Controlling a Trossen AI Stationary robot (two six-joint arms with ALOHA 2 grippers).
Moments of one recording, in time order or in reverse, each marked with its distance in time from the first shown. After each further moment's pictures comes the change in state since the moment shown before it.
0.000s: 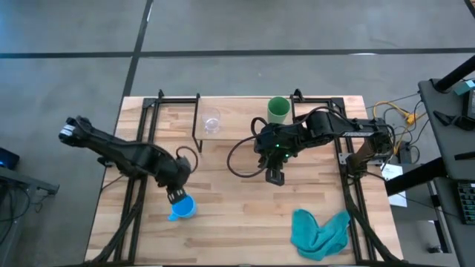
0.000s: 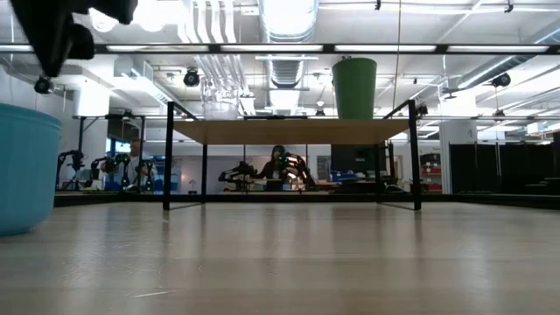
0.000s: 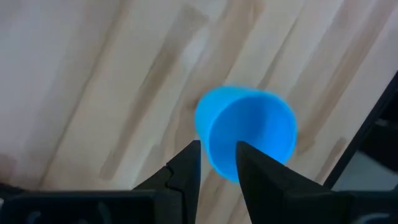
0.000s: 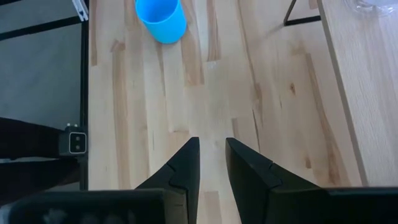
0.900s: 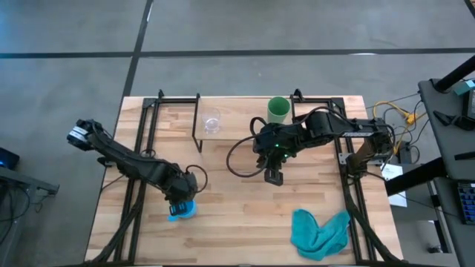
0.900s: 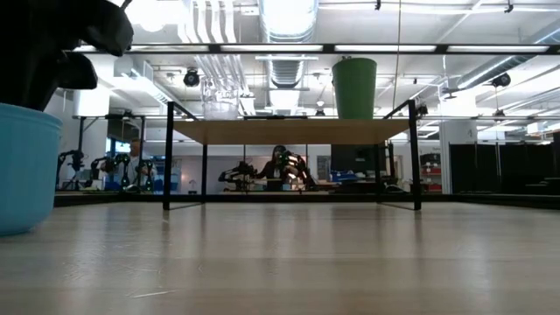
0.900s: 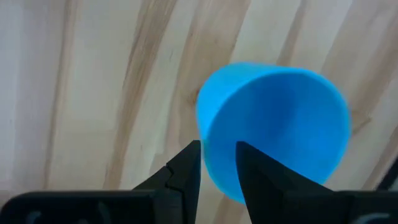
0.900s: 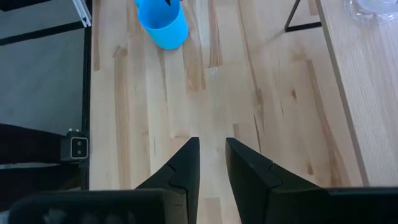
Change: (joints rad) left arm -0.083 0.140 -0.102 0.122 0.002 0.121; right arm 0.000 0.000 -0.006 0.026 0.000 0.000
